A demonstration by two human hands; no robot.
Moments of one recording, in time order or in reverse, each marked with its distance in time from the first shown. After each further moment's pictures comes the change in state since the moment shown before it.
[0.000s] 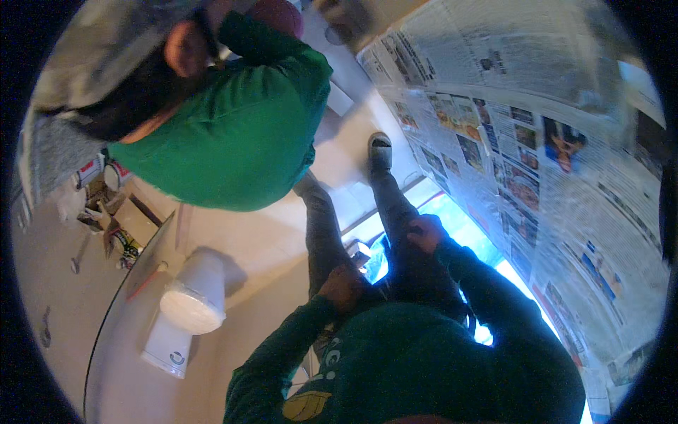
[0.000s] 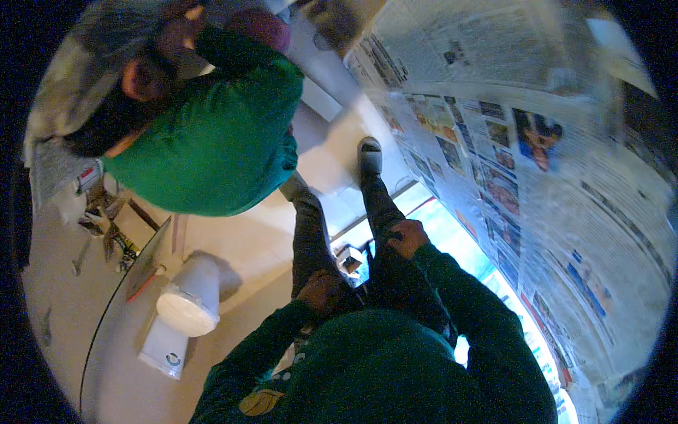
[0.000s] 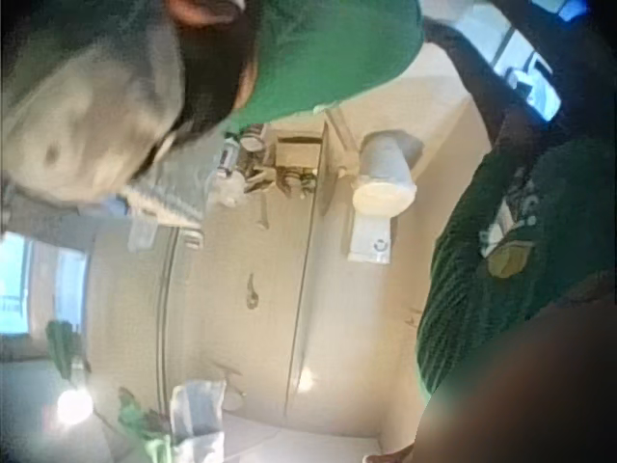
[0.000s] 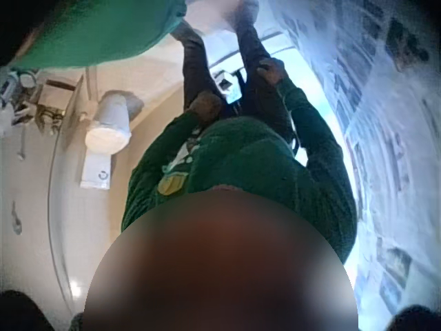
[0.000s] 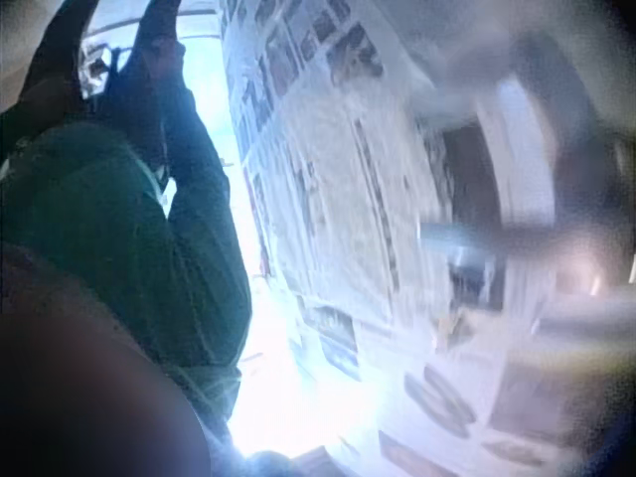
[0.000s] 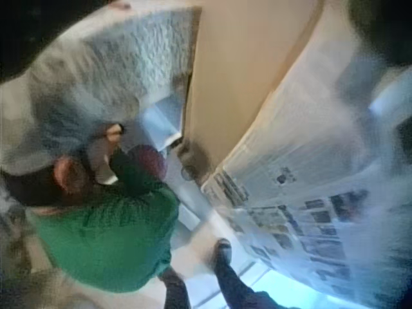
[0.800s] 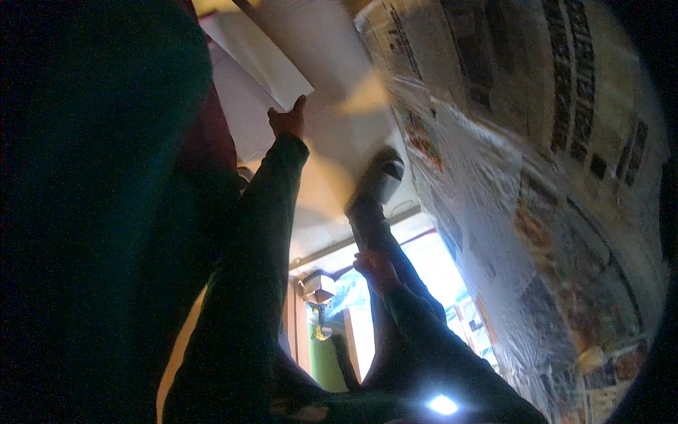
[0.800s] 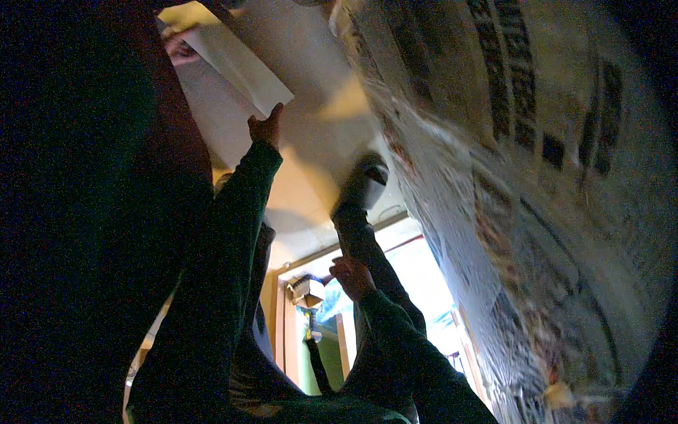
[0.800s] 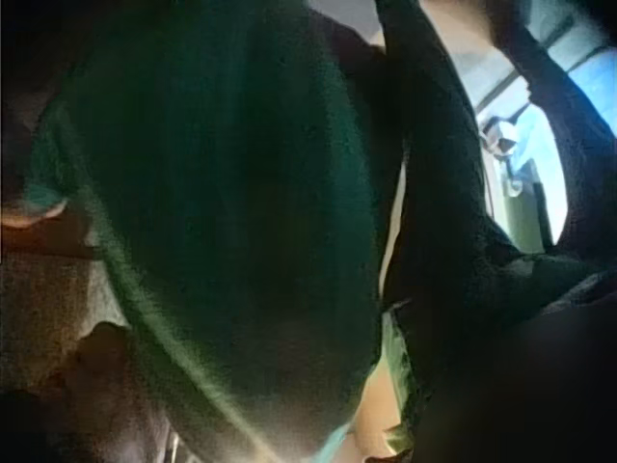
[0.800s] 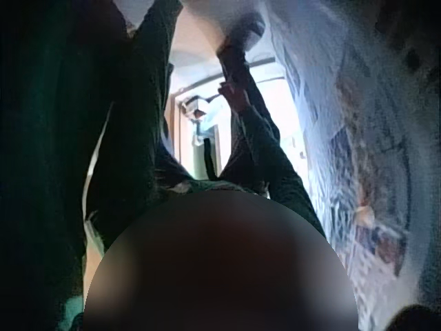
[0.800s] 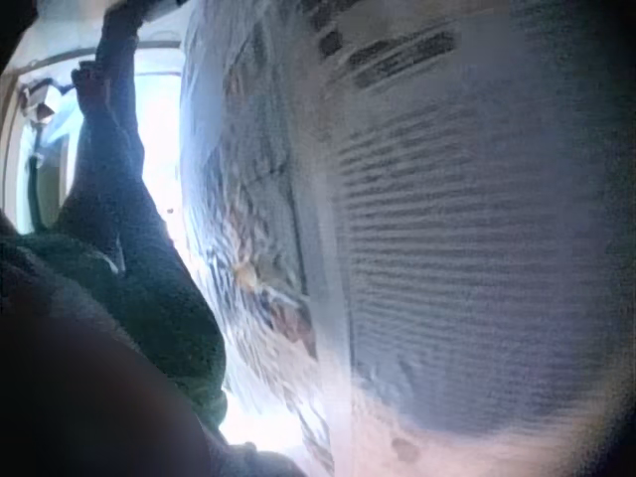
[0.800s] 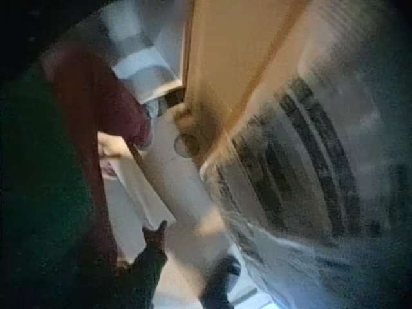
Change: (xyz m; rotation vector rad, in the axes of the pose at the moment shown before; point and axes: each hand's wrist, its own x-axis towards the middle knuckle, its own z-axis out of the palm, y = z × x) left_hand 0.494 -0.398 -0.067 -0.859 1.158 -0.946; right_hand 0.121 0.101 0.191 0.945 -0.313 0.659
